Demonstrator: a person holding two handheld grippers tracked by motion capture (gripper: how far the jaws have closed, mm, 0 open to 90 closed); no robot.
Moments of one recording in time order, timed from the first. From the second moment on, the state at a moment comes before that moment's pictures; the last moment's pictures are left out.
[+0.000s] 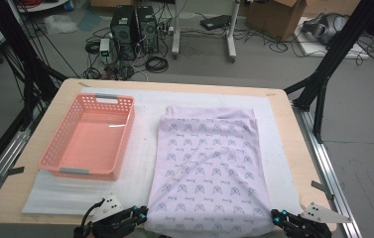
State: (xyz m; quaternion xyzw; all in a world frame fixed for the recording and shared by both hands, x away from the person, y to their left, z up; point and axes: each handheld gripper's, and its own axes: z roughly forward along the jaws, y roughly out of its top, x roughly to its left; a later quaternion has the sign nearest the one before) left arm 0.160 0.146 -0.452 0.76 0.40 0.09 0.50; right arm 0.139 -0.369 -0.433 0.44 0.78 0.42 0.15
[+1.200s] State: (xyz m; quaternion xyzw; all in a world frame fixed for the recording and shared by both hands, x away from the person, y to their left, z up) left arm 0.216 0.124 -0.446 0.78 0.39 0.09 0.48; right arm 0.182 -0.364 -0.435 0.46 0.77 0.43 0.15
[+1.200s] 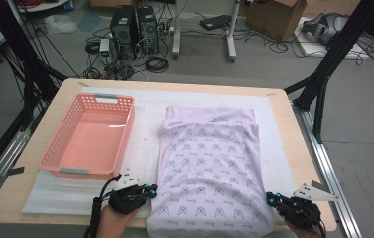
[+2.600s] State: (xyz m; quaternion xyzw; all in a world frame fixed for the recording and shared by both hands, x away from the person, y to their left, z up) left arm 0.240 0.106 -0.453 0.79 0.40 0.10 0.45; right arm 0.203 -0.348 -0.449 0.48 0.77 0.37 0.20
